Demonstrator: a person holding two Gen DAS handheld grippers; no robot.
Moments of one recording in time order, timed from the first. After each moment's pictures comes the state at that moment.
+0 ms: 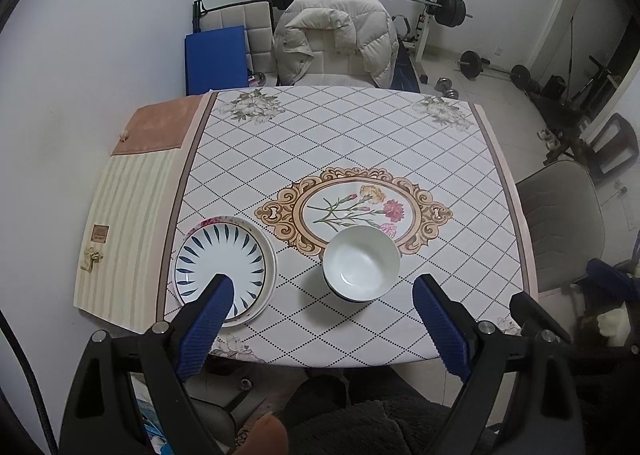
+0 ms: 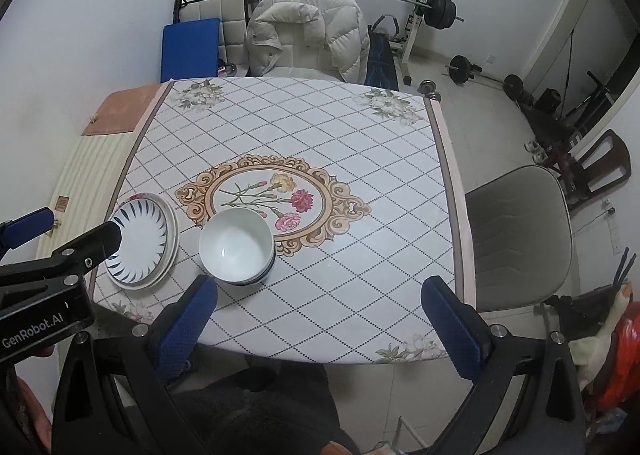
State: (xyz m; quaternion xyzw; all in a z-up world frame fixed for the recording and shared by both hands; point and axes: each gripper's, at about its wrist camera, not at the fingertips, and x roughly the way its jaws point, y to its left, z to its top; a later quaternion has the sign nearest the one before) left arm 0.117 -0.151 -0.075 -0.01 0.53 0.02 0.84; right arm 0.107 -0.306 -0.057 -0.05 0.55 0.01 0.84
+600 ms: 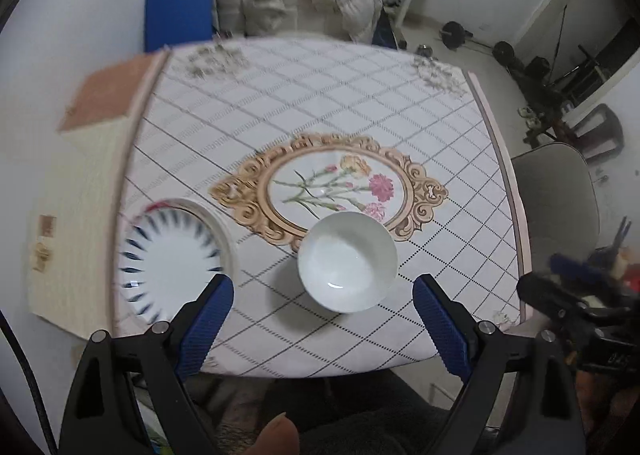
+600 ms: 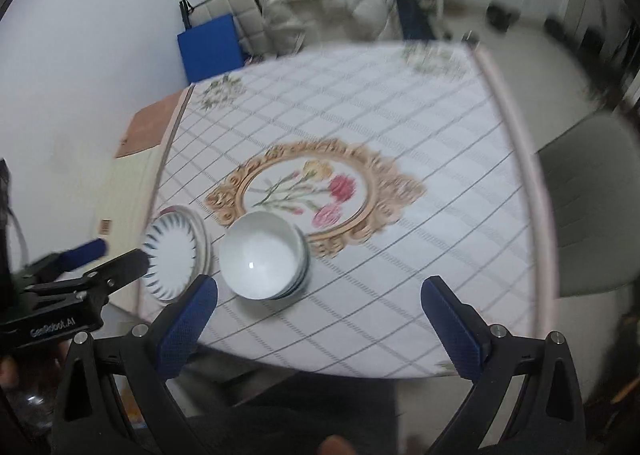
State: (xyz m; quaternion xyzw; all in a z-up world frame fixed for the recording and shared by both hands) left arm 0.178 -0.135 -0.161 -0.06 0.60 -0.04 0.79; right arm 0.167 -0.365 -0.146 0.09 0.59 0.10 0.79
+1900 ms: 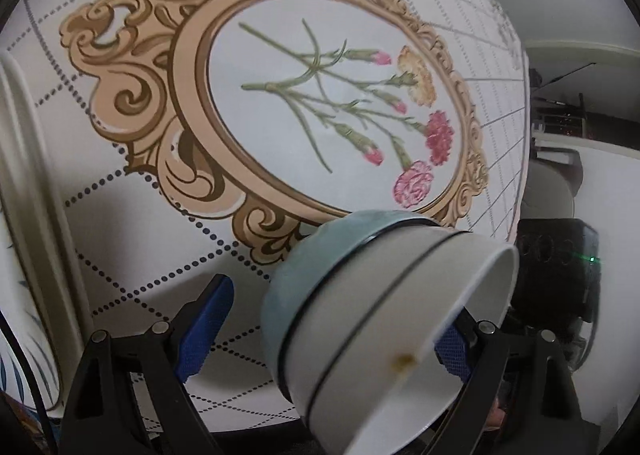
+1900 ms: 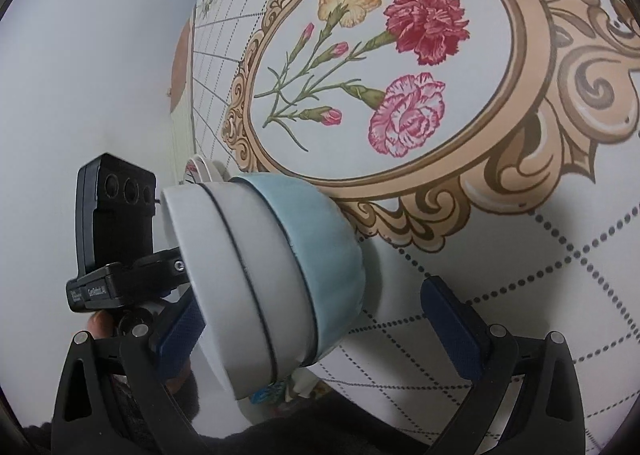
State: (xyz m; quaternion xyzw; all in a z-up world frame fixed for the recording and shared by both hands) left arm 0.247 -0.103 -0.390 -0.28 0.72 -0.11 0.62; right arm 0.258 -0.322 -0.427 0.30 0.71 0.30 0.56
